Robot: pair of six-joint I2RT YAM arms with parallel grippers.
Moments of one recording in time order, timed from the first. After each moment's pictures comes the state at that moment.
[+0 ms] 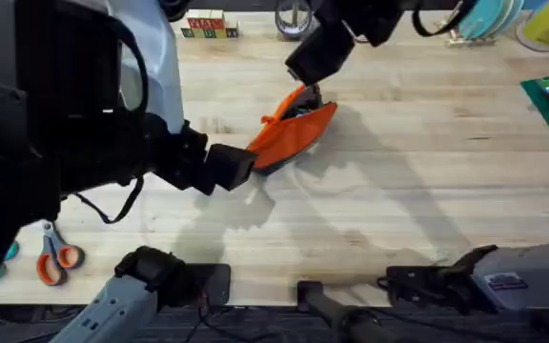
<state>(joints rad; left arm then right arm) -0.33 0.79 0.97 -1.07 0.11 0.14 0.55 1.62 1.84 -1.21 -0.24 -0.37</state>
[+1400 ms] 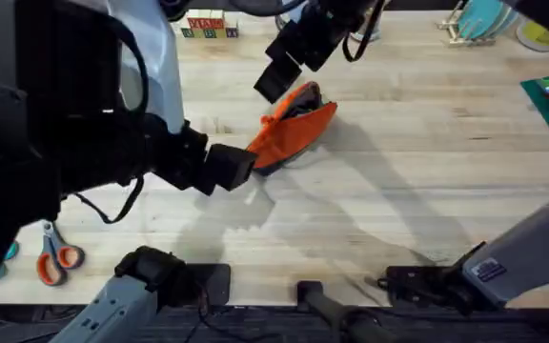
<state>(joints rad) -0.33 0.79 0.97 -1.07 0.11 0.14 0.60 1.86 1.84 -1.12 -0.20 -0.30</state>
